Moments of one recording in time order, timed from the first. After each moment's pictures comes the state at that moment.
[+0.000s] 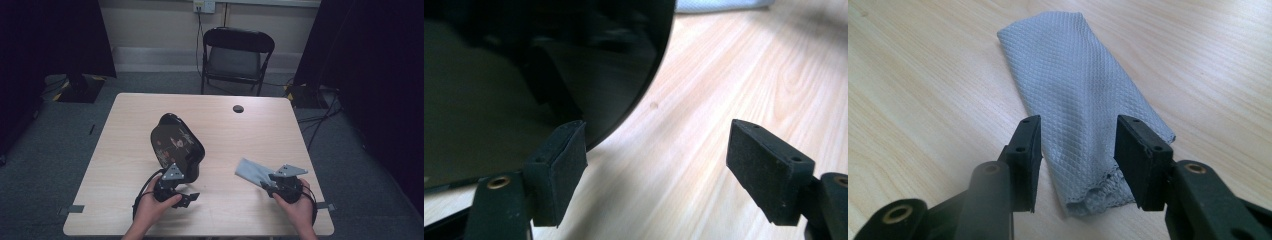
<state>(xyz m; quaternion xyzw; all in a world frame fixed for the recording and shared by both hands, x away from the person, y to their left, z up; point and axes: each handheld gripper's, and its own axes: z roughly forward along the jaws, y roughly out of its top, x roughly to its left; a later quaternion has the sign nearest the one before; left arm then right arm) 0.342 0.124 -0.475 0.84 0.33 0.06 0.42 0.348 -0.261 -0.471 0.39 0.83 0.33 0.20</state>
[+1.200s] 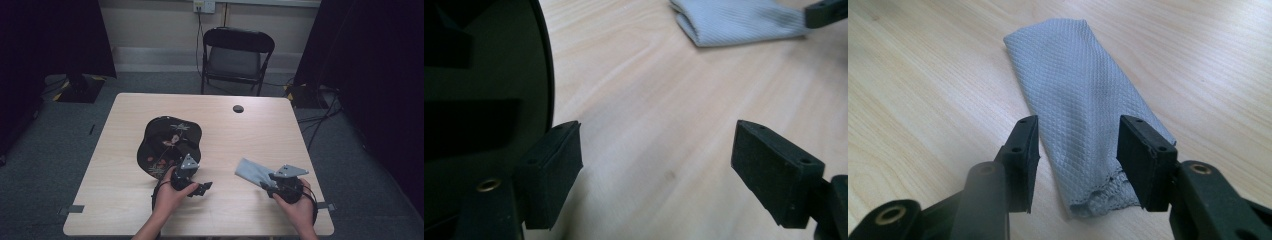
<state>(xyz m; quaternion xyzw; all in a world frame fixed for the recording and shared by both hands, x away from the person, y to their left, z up) 0.369 0.089 -0.477 0.84 0.35 0.08 0.42 0.346 -0.260 -0.468 0.38 0.84 0.34 0.20</state>
